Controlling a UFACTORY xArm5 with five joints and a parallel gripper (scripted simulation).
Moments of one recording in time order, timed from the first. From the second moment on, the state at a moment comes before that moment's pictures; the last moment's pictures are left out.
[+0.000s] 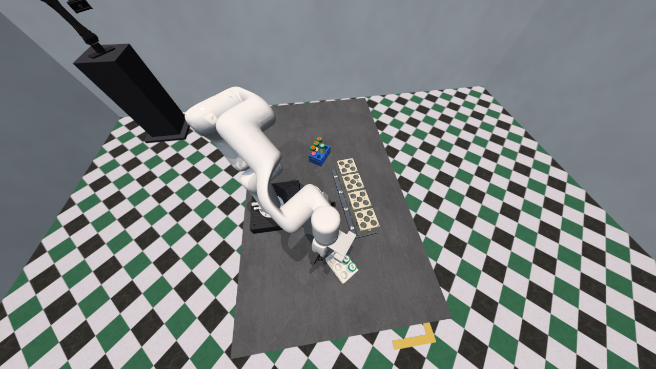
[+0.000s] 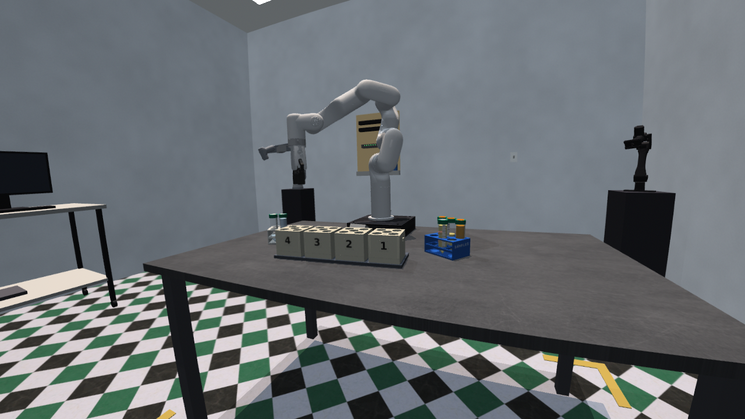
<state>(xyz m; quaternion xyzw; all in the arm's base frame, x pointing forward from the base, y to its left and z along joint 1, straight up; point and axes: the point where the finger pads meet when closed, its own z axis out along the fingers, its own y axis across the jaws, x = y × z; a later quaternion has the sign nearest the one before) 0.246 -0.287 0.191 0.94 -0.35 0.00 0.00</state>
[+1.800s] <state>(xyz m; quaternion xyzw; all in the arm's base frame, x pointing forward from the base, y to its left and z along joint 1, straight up) 0.365 -0.079 0.193 1.00 0.02 0.00 0.00</state>
